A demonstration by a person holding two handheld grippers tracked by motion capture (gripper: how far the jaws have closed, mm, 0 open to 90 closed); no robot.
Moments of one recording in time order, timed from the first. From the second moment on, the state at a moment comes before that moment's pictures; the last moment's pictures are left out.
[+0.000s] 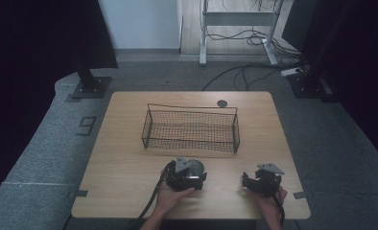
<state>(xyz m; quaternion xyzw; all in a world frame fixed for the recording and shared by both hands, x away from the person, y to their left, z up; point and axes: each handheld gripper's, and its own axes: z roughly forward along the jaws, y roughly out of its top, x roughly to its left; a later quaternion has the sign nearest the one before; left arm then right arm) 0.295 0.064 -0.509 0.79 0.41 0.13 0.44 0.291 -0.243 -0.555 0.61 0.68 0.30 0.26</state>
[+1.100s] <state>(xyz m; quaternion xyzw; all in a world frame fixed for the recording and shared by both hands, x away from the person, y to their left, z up) 0.297 0.094 -0.478 0.78 0.41 0.12 0.46 0.291 -0.243 -0.555 0.61 0.68 0.30 0.27</state>
